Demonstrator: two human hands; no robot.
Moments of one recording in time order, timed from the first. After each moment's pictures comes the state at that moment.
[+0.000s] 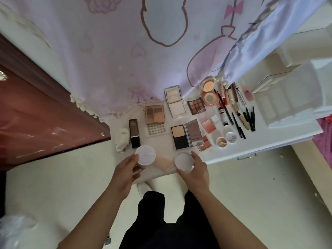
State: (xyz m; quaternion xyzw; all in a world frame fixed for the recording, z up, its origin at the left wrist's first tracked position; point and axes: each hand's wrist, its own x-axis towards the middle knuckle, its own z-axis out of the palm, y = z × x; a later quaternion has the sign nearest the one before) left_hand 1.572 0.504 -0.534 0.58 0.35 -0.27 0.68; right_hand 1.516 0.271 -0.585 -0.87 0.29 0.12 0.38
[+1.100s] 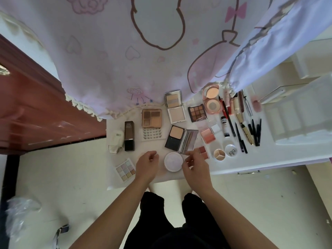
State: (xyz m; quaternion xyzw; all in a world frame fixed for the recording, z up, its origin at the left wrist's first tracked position) left_hand 1.599 0.397 -0.556 0.83 0.25 -0.23 0.45; right_hand 1.564 0.223 -0.562 -0.86 0.16 0.09 0.46
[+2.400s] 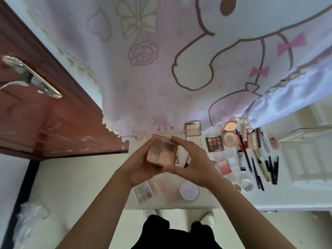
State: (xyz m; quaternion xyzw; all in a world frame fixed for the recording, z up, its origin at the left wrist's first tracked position) left_hand 1.677 0.469 -0.419 0.42 0.20 -0.35 0.81; right_hand 1.677 0.269 -0.433 -0.88 -0.16 0.13 0.42
